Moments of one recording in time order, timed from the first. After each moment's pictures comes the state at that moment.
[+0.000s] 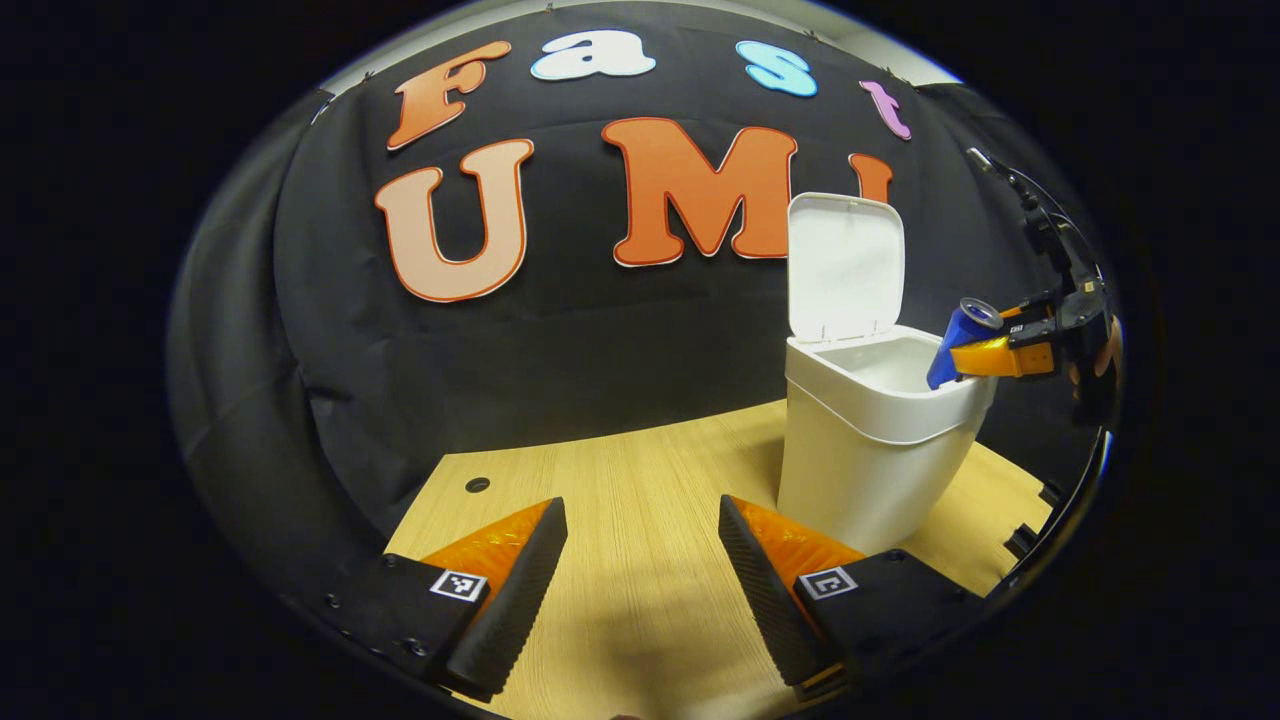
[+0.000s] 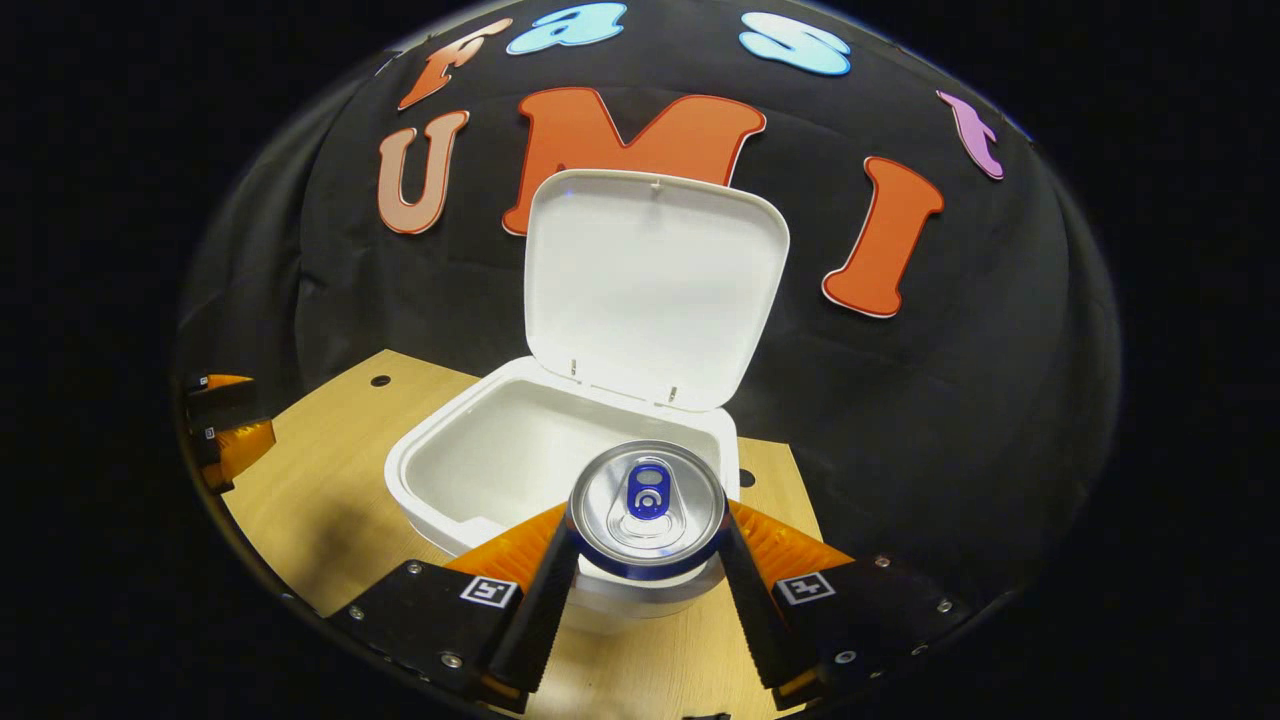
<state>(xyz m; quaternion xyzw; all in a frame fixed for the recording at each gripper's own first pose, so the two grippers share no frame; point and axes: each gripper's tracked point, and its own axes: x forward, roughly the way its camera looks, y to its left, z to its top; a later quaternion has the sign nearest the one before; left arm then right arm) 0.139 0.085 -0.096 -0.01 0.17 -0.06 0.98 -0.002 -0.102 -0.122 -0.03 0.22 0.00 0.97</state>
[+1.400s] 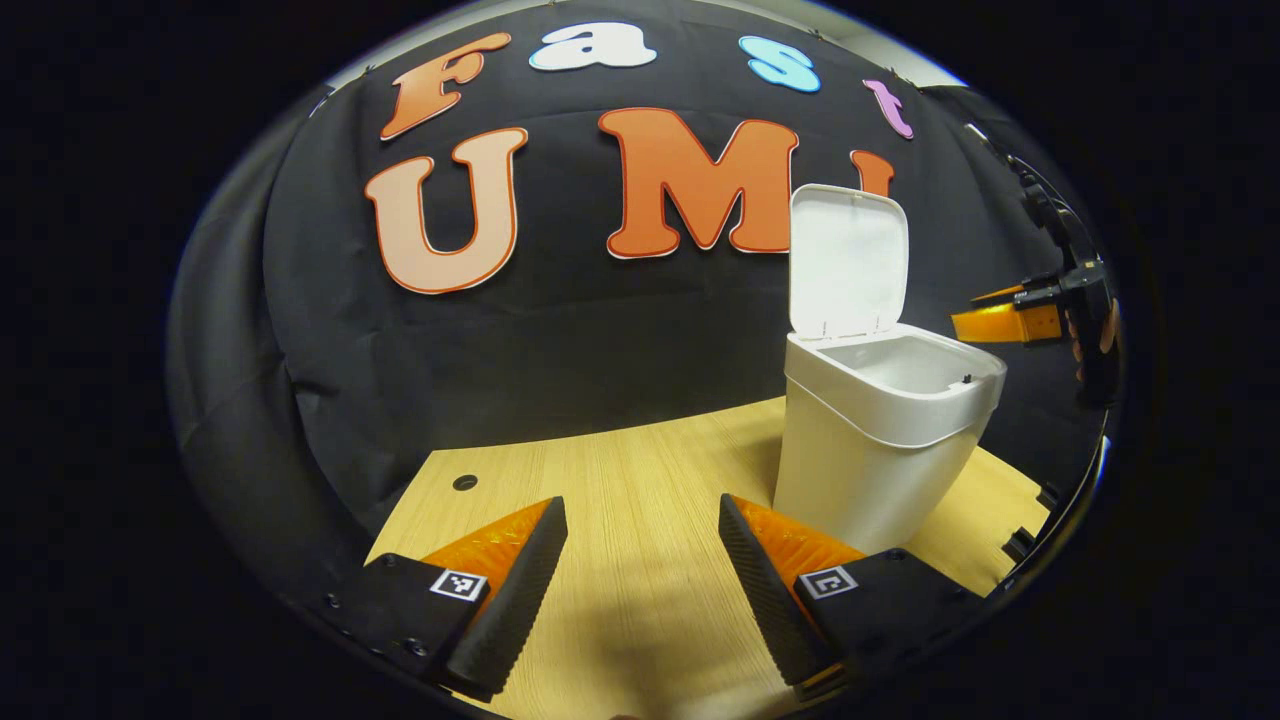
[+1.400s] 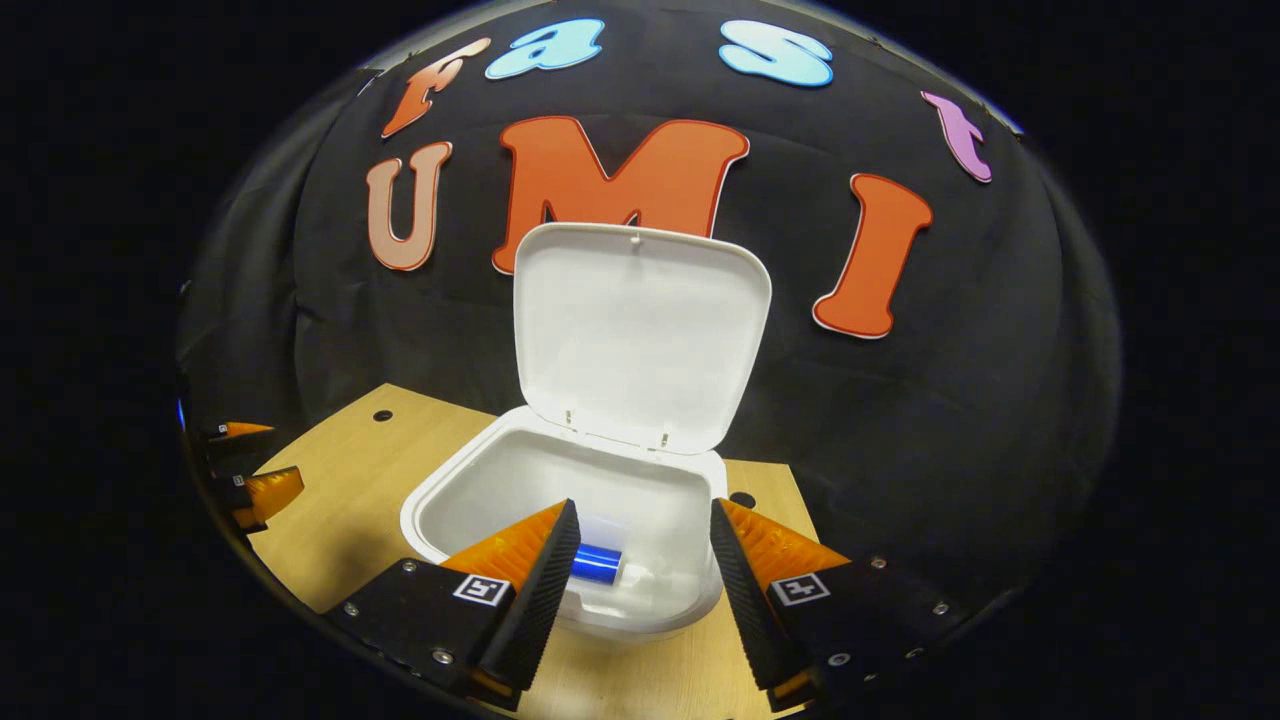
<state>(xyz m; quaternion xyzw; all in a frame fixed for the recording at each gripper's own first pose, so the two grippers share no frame) 0.151 0.086 -0.103 -0.02 0.18 -0.06 0.98 0.011 -0.106 -0.076 -0.02 0.18 0.00 0.98</state>
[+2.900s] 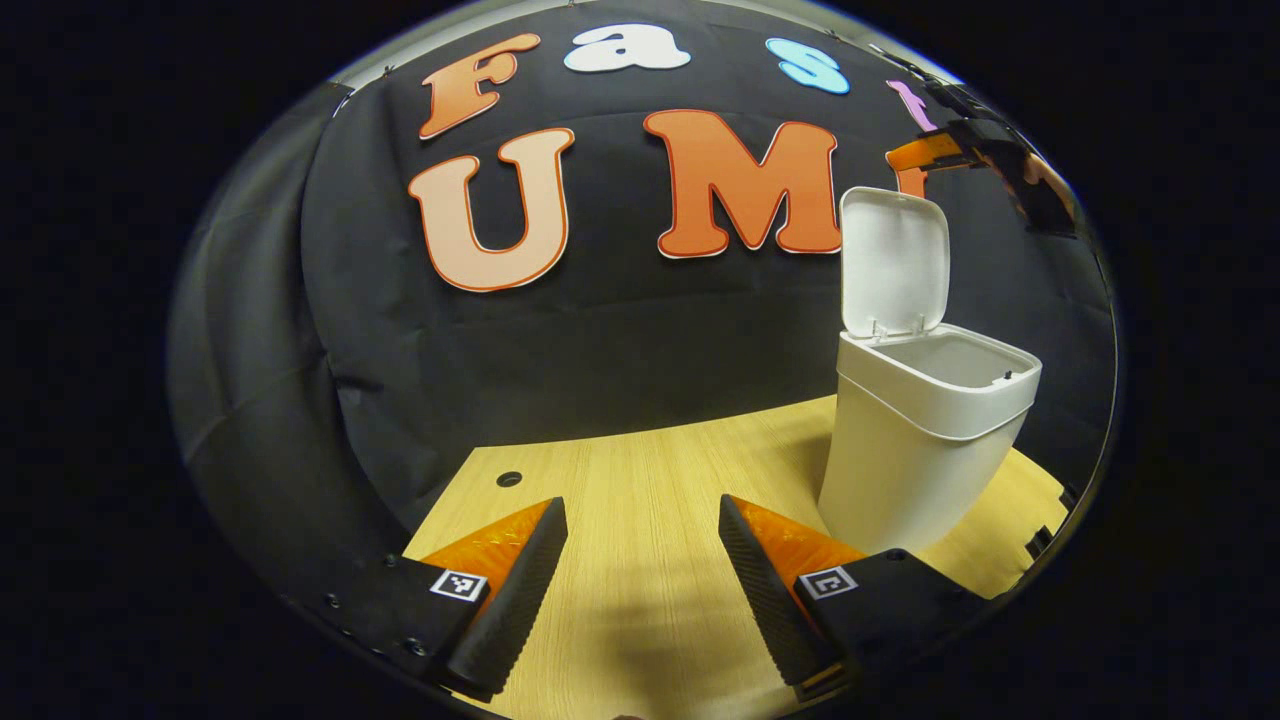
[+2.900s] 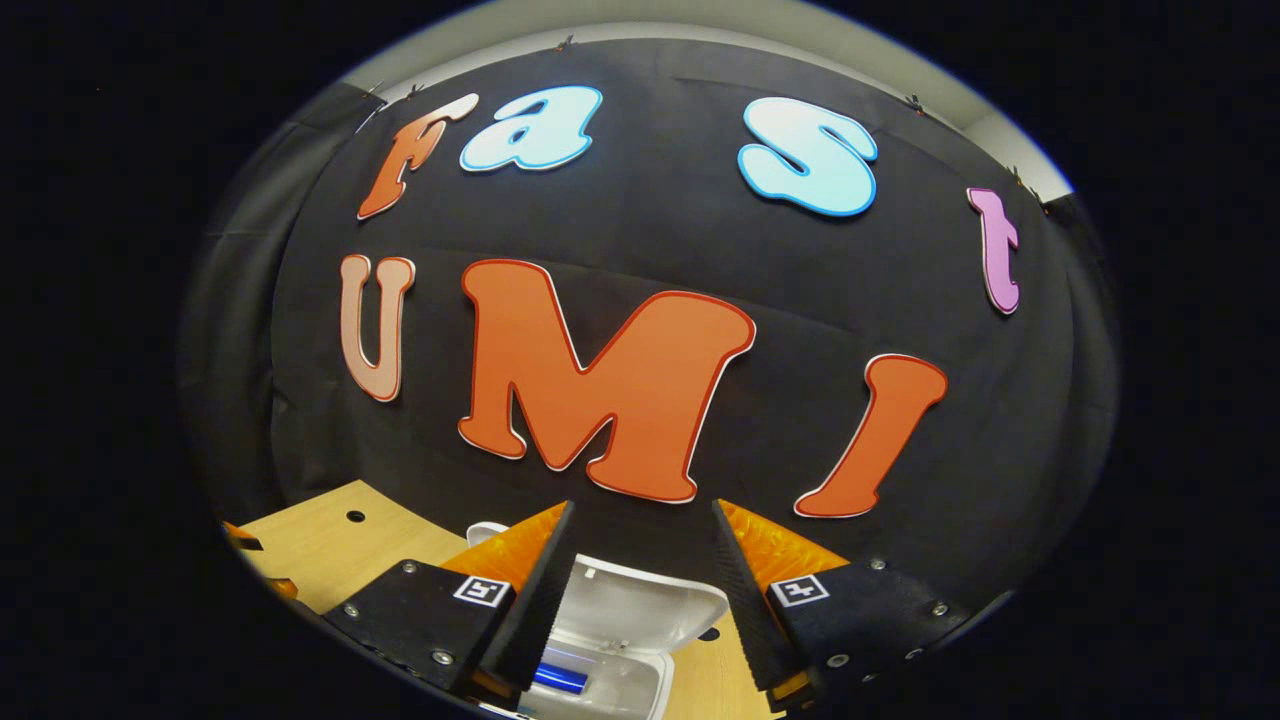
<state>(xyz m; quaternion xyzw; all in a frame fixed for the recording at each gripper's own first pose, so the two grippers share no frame) 0.147 0.131 -0.105 0.00 0.18 0.00 0.98 0.126 -0.122 0.107 -0.03 0.04 -0.01 1.00</state>
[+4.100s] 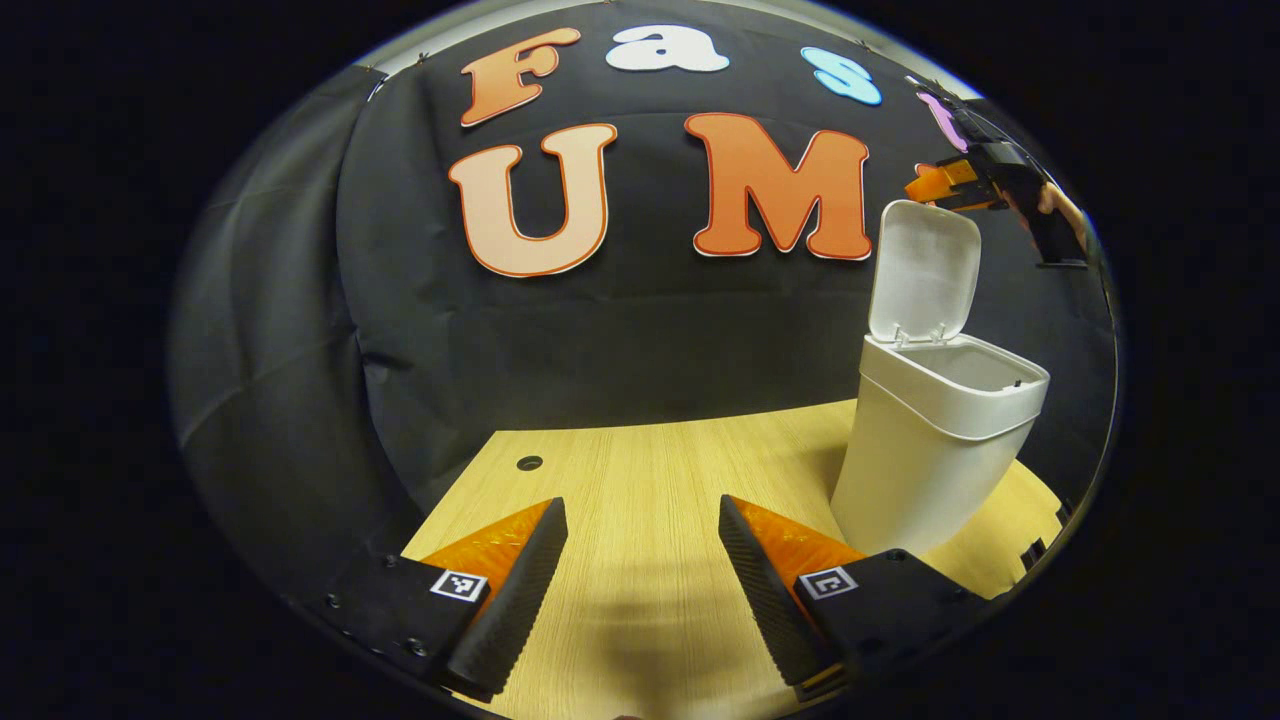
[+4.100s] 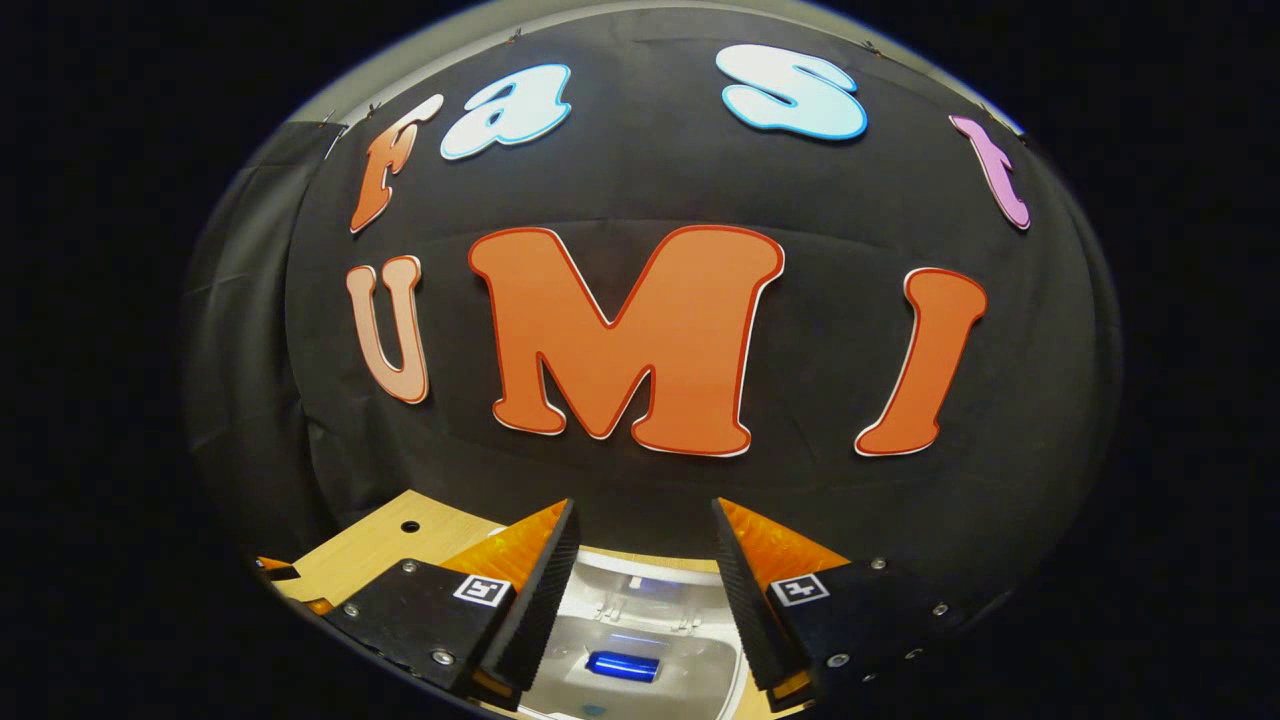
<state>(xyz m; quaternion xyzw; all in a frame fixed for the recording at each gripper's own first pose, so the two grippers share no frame) 0.126 0.154 -0.110 -0.03 0.18 0.02 0.98 0.119 -0.093 0.060 0.04 0.10 0.03 0.99</state>
